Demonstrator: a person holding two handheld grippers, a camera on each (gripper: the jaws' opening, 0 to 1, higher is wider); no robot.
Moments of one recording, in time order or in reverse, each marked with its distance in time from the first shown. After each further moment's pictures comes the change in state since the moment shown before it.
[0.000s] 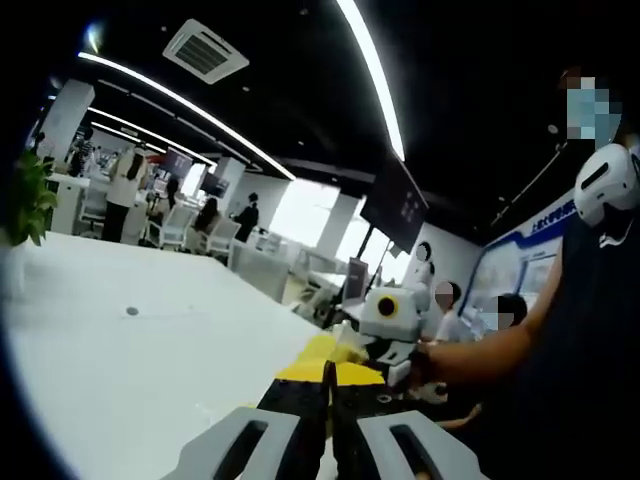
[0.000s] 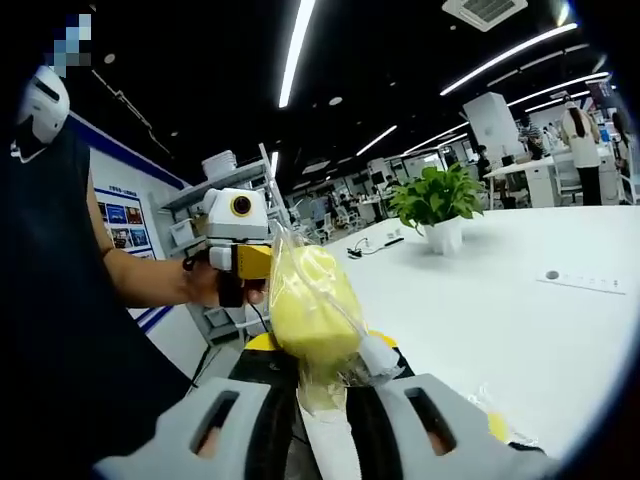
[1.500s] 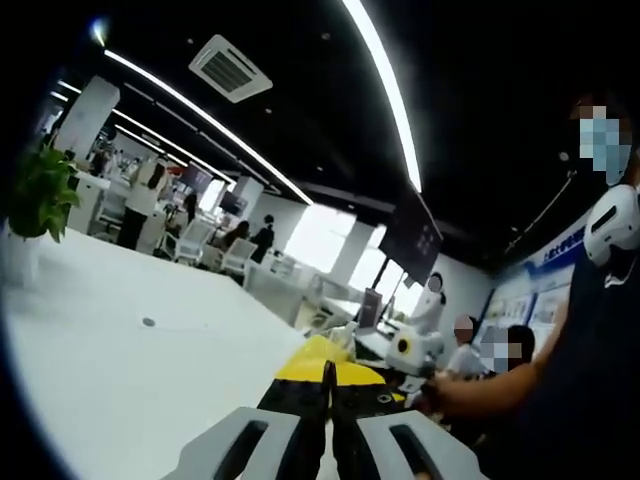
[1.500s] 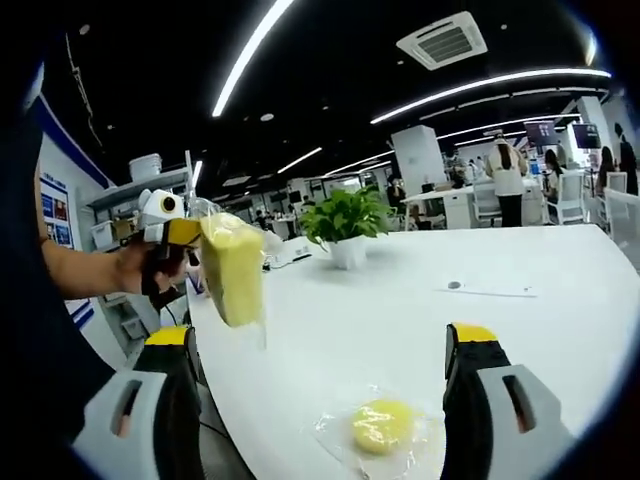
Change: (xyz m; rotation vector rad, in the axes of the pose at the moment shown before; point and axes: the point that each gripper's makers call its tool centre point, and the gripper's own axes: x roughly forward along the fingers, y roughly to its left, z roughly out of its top) left arm -0.015 0.021 0.028 -0.062 -0.108 0.053; right arm -0.074 -0.078 -0.009 -0.050 -0.059 -0.448
